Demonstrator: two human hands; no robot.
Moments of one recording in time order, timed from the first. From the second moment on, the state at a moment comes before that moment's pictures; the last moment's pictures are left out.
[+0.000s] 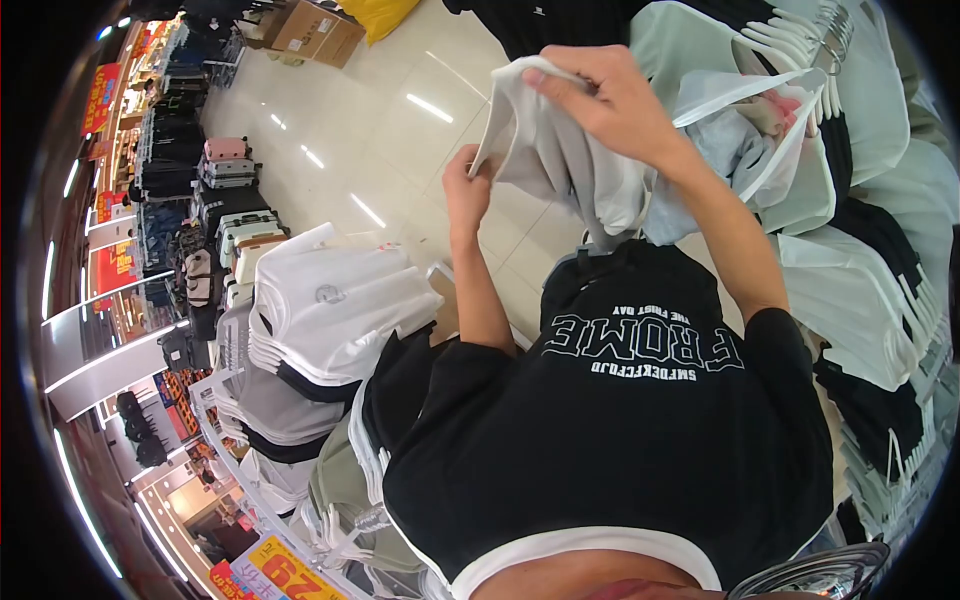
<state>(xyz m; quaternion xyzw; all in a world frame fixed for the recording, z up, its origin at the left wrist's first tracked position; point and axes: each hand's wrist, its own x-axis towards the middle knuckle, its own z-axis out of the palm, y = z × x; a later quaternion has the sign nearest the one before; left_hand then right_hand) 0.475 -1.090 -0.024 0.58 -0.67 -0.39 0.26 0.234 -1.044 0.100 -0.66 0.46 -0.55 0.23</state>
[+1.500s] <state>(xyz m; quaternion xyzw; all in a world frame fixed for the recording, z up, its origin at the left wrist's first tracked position) 0.509 -0.967 -0.005 0.56 -0.39 -0.20 0.70 0.406 -1.005 -0.093 -0.73 0.41 -0.28 0.48</state>
